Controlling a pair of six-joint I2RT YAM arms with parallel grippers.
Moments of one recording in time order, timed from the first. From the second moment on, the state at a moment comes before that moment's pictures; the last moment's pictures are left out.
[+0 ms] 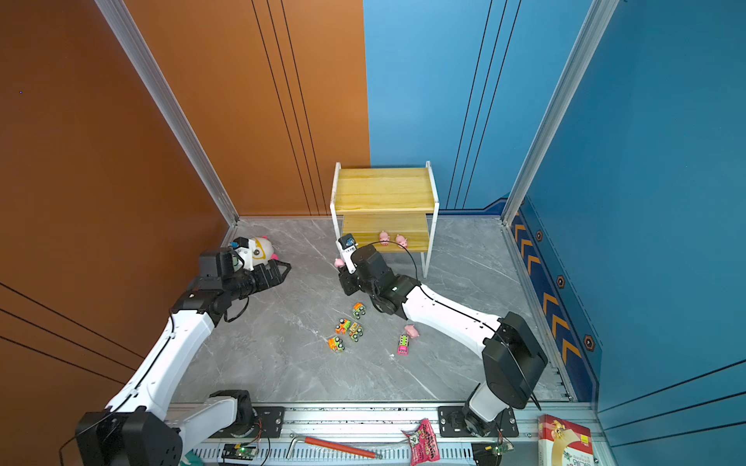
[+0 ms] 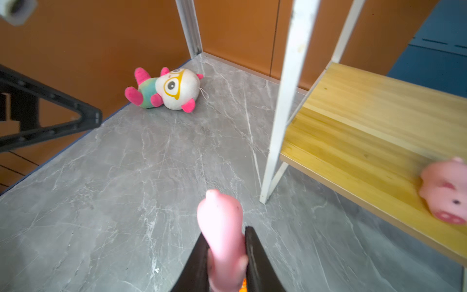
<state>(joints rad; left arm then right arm) 0.01 1.10 0.90 -0.45 0.38 -0.41 0.82 1.57 1.21 -0.15 0.11 0.18</state>
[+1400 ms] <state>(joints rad) -0.01 1.07 0.90 -0.45 0.39 -0.41 0.74 1.87 1.50 -0.27 0.51 0.52</state>
